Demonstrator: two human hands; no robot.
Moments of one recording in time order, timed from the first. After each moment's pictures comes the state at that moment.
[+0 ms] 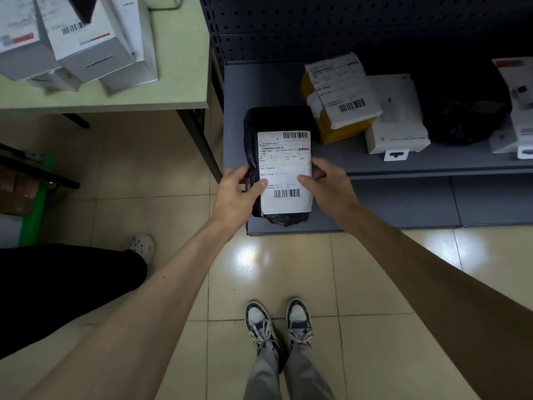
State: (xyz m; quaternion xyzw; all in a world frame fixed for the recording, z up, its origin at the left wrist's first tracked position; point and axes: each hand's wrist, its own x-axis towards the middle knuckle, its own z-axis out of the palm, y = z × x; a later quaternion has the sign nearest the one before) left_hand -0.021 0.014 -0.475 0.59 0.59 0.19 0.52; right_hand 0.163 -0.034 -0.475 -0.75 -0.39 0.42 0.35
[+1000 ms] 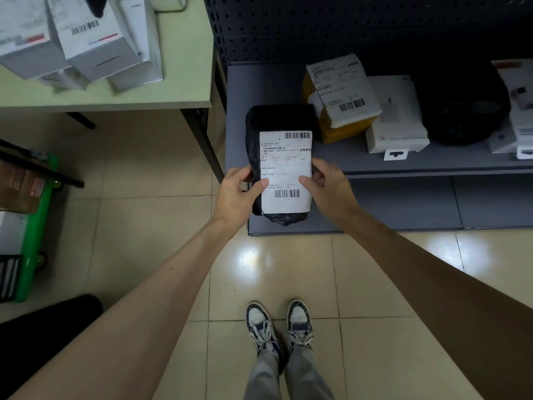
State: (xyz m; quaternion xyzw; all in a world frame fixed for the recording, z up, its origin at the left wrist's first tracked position) left_hand -0.023 0.009 -0.478 0.61 0.57 0.22 0.51; right_hand 0.165 -0.040 -0.488 -0.73 -0.46 0.37 0.33
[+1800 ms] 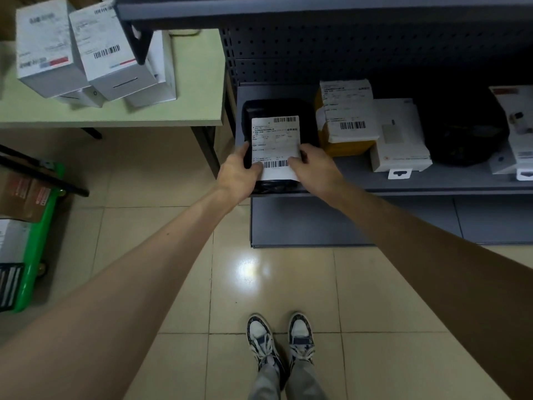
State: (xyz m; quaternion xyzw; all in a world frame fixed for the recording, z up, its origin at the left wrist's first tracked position) left_hand -0.013 0.072 -0.441 0.62 0.61 0.14 0.47; right_hand 0.149 0.034 -0.450 -0.75 -0.45 0.41 0.26
